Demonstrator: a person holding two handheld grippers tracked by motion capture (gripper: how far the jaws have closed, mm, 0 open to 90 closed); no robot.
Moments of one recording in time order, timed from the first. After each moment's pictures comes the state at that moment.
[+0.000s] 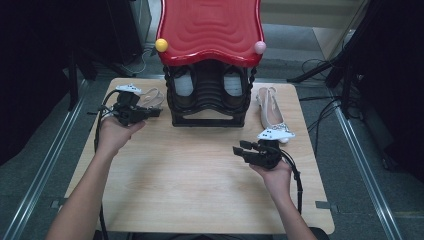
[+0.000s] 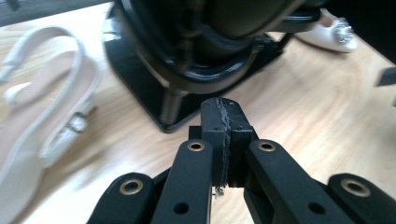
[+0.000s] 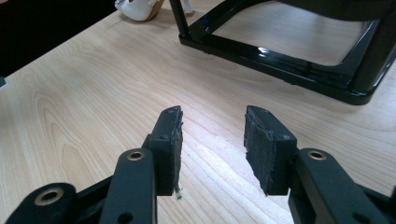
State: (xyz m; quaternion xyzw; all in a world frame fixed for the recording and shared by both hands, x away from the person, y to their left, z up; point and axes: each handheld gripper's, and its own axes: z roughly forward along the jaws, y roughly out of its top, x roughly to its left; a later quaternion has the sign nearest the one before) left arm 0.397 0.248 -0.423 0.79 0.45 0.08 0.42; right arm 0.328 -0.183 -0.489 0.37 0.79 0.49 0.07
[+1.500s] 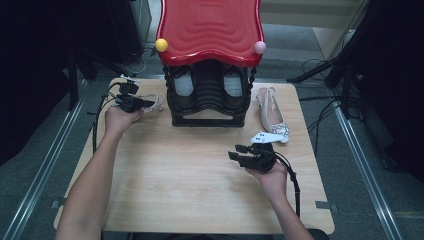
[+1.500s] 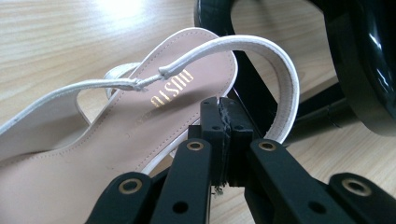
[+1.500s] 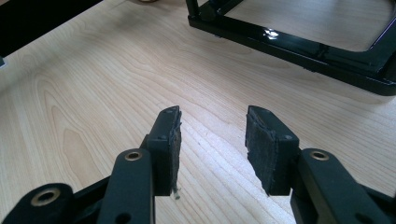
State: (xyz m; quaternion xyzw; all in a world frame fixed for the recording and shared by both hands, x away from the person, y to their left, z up) left arm 0.475 0.279 -0.475 0.75 0.54 0.06 0.37; right arm 0.324 -0.172 -0.497 0.36 0.80 0.47 0.06
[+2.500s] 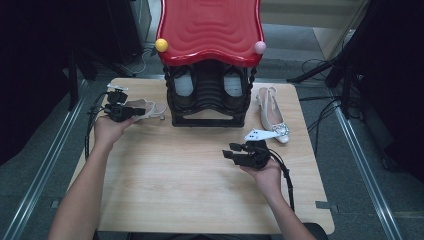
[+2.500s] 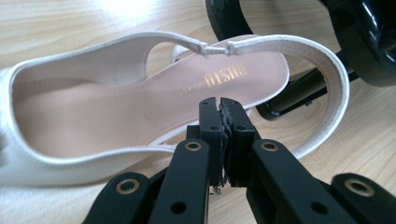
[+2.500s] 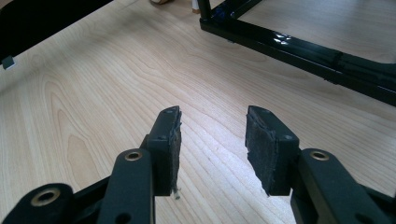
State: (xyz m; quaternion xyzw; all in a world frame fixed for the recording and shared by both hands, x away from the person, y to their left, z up) left arm 0.436 0.303 -0.480 0.73 0.56 0.07 0.38; right arm 0.334 -0.157 -0.499 0.34 0.81 0.48 0.05
